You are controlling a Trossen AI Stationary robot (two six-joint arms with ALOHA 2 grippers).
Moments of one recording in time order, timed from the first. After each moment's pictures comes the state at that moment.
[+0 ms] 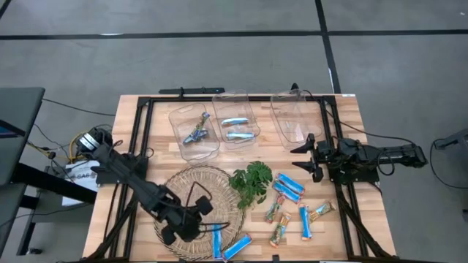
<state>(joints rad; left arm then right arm) -0.67 1.62 1.27 -0.68 -0.08 0.30 0.04 0.06 0.01 0.01 0.00 0.11</state>
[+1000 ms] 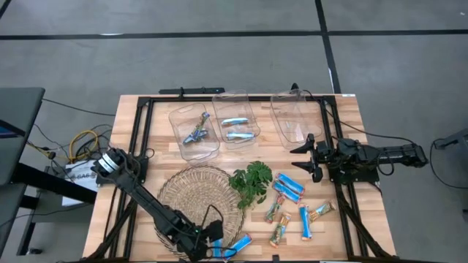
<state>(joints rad) -0.76 1.92 1.27 -0.39 -0.23 0.66 0.04 0.08 0.01 0.01 0.00 0.11</state>
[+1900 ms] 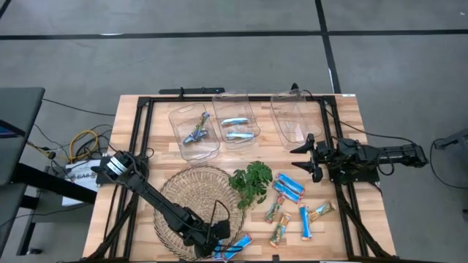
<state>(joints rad) -0.68 2.00 1.29 -0.35 -0.15 0.80 0.04 0.08 0.01 0.01 0.00 0.11</state>
